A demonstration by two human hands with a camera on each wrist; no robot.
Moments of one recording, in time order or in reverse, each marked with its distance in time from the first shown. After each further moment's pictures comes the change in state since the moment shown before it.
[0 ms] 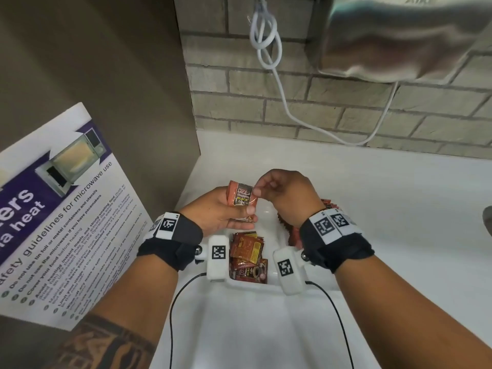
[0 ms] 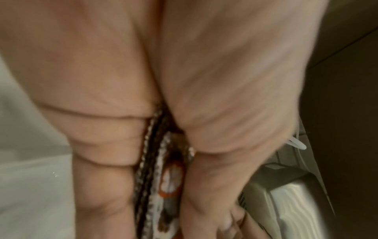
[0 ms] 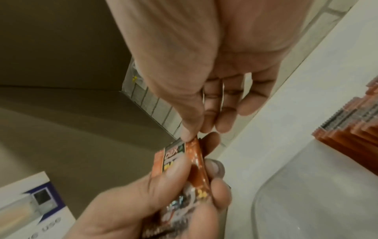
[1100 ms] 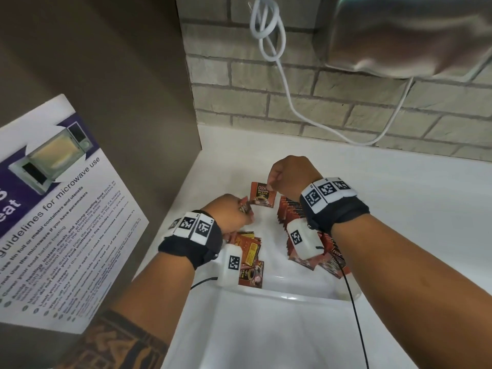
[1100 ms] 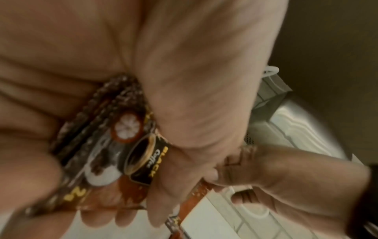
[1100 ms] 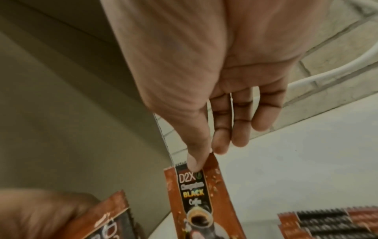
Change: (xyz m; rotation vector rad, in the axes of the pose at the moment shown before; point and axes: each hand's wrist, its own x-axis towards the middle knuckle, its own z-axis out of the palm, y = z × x) left_hand 0.042 -0.017 0.008 0.895 0.260 -0.305; right_hand 0.063 0.013 -0.023 -0.538 -0.196 0.007
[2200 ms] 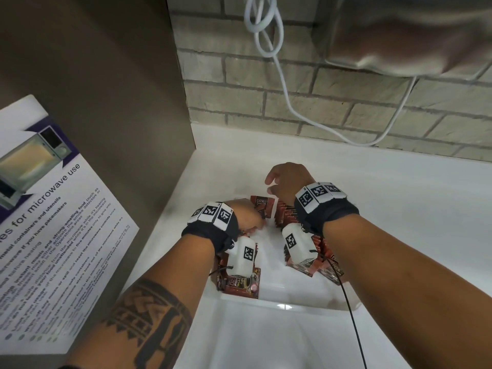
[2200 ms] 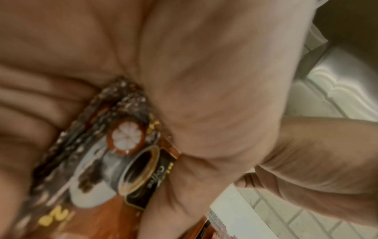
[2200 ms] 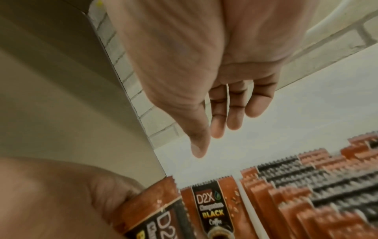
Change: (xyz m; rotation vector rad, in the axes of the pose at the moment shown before) left_hand 0.048 0.032 0.020 0.109 -0.189 -0.140; right_hand 0.028 0.022 0.019 0.025 -0.074 0.084
